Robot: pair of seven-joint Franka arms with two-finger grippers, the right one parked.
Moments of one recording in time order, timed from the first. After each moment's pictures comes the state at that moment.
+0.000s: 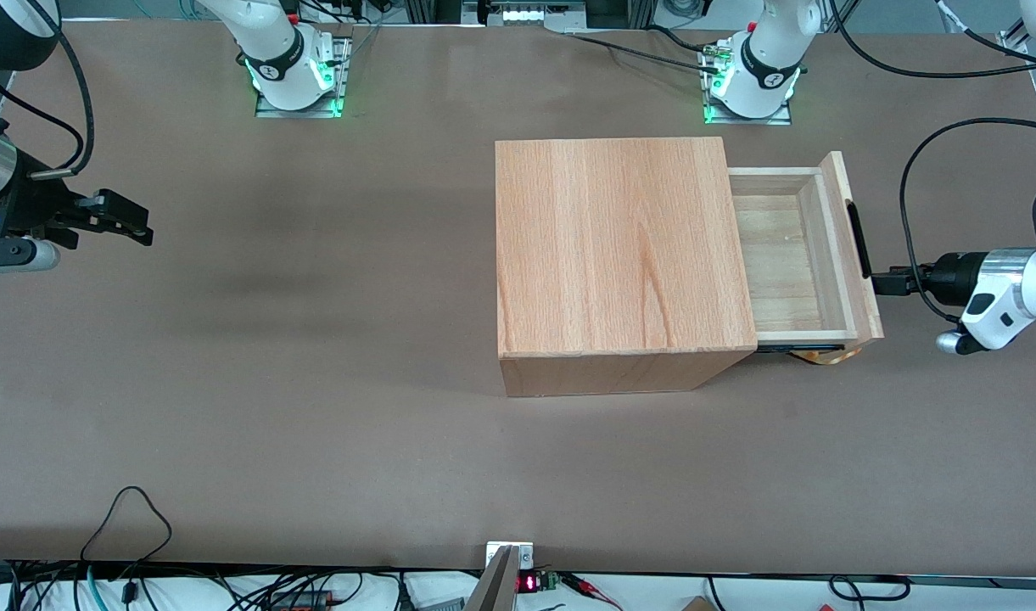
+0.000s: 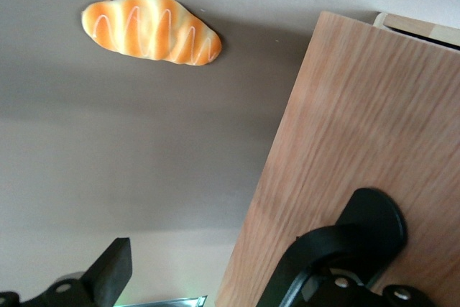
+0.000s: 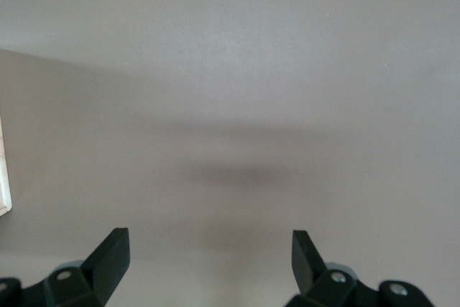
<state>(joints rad) 0.21 0.40 0.04 -1.62 -0.29 1.55 0.07</state>
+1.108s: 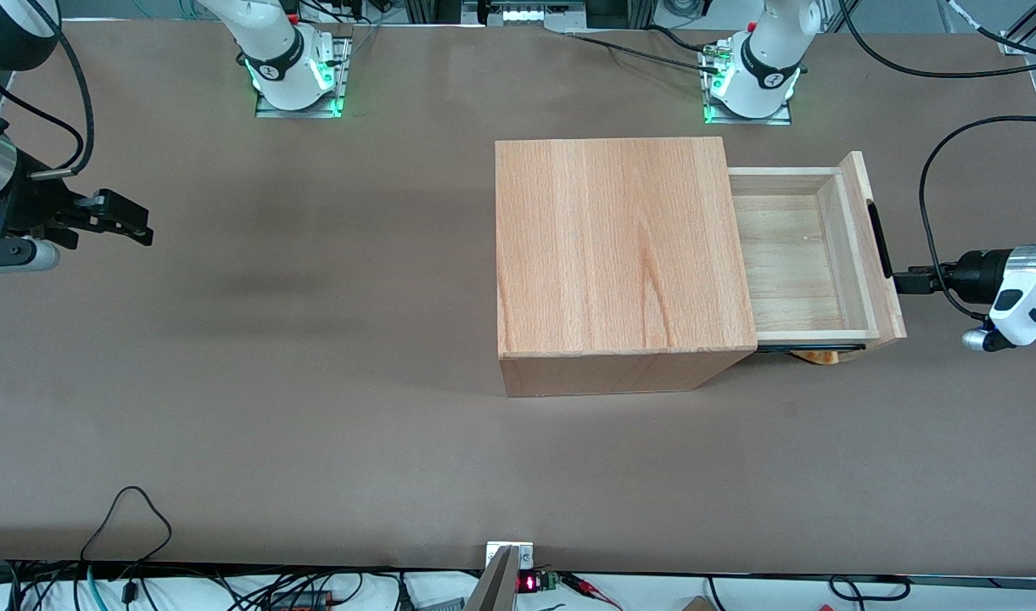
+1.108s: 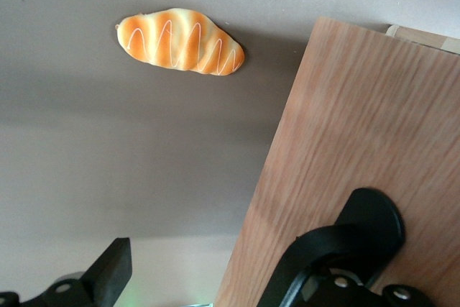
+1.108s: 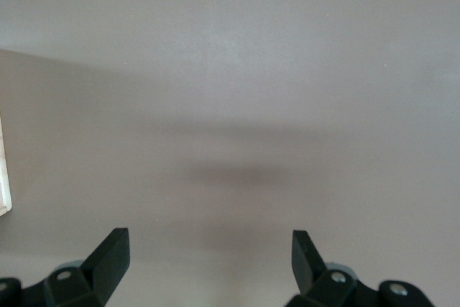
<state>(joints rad) 0.25 0.40 0.04 -1.62 -0.29 1.56 0.12</state>
